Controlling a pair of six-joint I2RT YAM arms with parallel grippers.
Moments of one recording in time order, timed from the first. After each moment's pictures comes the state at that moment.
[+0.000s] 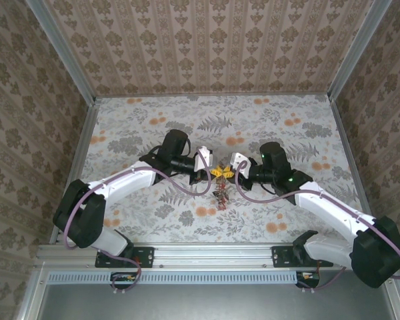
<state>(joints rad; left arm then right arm) -0.71 1.49 0.93 -0.08 0.89 0.62 0.49 1.13 0.69 -0.11 -0.56 -0.52</state>
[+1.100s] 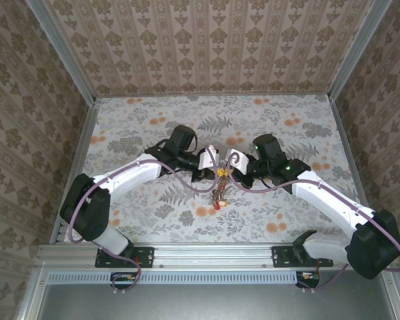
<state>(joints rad) -0.73 1.56 1.07 -0.28 0.83 0.74 0.52 1.20 0.87 -0.41 -0.49 -0.57</state>
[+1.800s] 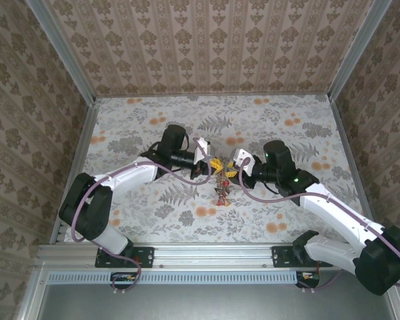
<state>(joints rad) -0.65 1.56 0.95 0.04 1.00 0.48 0.50 1.06 0.72 -0.19 -0.50 -0.47</state>
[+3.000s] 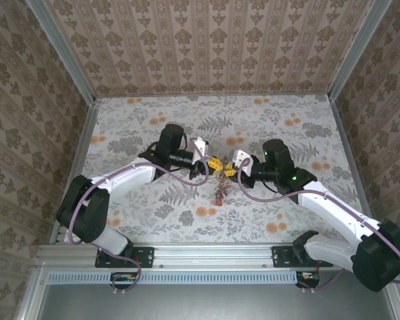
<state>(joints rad) -0.65 1.53 0.95 0.07 1.06 0.48 0.48 1.10 0.72 -0.18 -0.57 -0.53</state>
